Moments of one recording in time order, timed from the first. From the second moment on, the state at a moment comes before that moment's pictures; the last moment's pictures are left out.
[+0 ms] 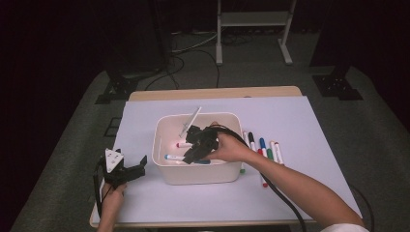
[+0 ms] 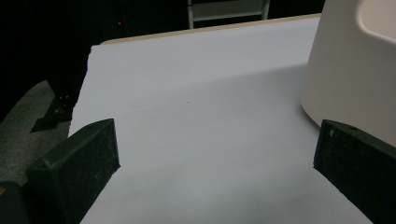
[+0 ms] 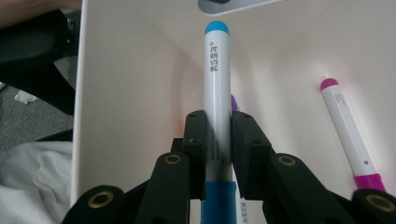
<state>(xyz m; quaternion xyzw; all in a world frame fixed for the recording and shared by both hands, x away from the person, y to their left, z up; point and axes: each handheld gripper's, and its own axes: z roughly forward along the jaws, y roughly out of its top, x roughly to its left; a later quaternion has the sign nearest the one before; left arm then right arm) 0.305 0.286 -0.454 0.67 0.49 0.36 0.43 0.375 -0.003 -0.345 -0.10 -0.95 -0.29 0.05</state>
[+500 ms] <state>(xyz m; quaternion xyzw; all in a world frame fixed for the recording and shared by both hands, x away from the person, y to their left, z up) 0.305 0.286 -0.454 0.66 0.49 0.36 0.43 0.373 -0.005 -0.340 -0.10 -0.95 -0.28 0.04</state>
